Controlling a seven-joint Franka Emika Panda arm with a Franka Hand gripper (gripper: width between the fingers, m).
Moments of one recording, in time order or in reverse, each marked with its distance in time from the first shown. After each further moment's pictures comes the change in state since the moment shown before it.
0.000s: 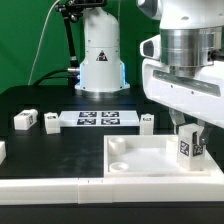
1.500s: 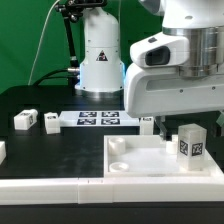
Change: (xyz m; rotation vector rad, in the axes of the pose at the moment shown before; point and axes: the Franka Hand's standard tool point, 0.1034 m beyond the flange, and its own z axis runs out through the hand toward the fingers) arm -0.002 -0.002 -0.002 -0.022 -0.031 -1.251
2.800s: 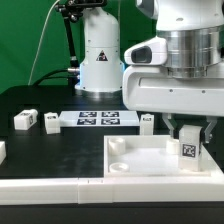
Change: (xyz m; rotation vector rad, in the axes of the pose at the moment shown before) arm 0.000 0.003 0.002 0.030 0.016 0.774
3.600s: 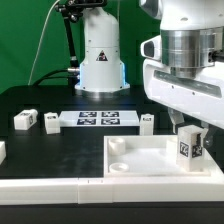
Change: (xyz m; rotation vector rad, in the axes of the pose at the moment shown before) arm -0.002 -0.001 0.001 -0.008 0.012 0.420
